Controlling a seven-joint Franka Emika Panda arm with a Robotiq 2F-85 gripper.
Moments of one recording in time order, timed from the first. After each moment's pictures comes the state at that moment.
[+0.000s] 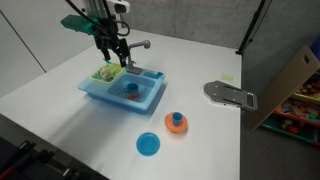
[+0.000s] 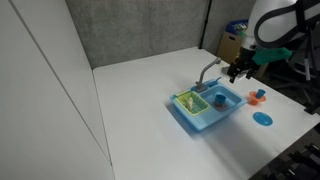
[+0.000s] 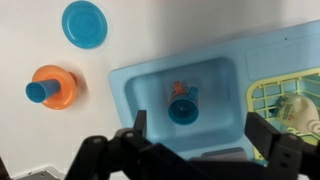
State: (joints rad) arm -0.03 0.25 -0.03 -2.14 -0.09 2.33 0.25
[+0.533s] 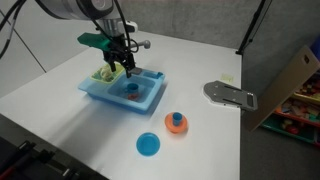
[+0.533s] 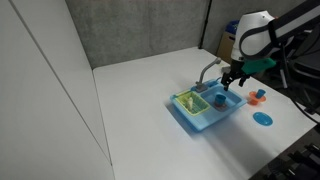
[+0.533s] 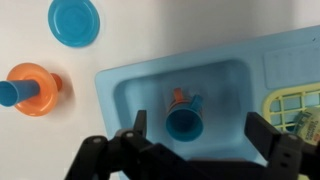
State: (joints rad) arm -0.03 0.44 -0.03 -2.03 -0.09 2.33 0.21
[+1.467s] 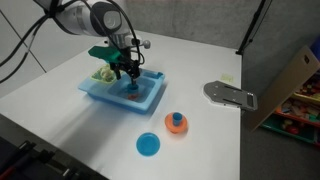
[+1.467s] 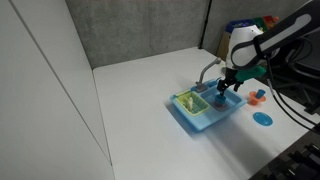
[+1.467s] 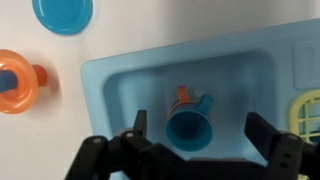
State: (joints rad) arm -0.02 0.58 -0.05 -1.95 -0.09 2.38 0.17
